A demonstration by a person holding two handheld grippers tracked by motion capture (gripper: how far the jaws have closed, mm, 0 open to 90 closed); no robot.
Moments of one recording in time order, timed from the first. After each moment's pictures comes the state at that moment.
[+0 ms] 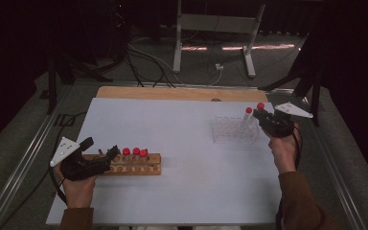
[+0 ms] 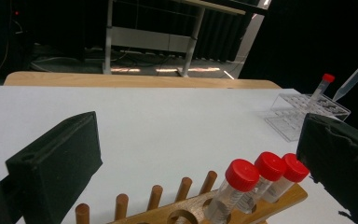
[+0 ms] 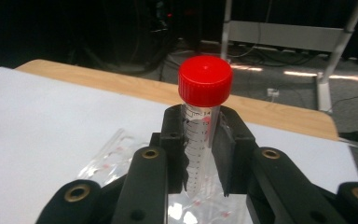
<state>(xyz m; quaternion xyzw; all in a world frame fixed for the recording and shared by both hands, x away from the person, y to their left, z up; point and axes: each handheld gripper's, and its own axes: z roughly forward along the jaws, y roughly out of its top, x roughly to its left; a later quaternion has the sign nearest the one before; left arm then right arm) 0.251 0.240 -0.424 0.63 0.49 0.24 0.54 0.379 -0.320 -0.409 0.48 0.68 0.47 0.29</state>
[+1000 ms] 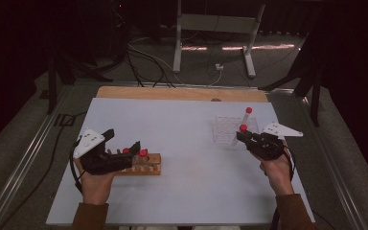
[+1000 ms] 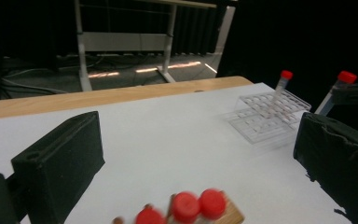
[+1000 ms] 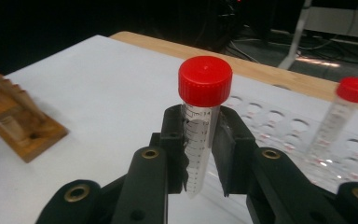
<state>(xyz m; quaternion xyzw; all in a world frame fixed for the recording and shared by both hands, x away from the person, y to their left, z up) 0.256 0.176 -0.383 0.67 0.44 0.24 0.54 0.321 -0.283 -0.422 0.40 0.74 0.50 0.21</state>
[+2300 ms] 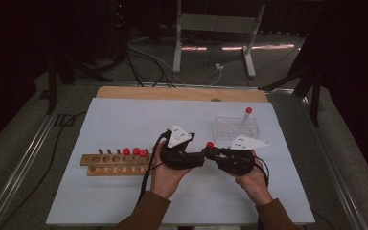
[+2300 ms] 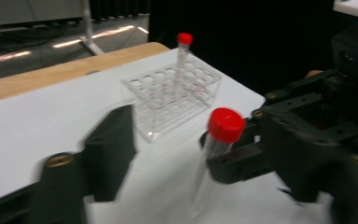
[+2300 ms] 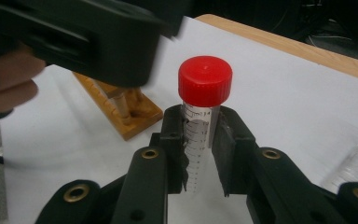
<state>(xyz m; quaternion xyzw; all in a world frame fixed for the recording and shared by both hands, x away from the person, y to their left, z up) 0.285 0.011 -0.396 0.76 0.35 0.13 0.53 0.291 -0.204 -0.429 0.30 0.80 0.51 0.12</state>
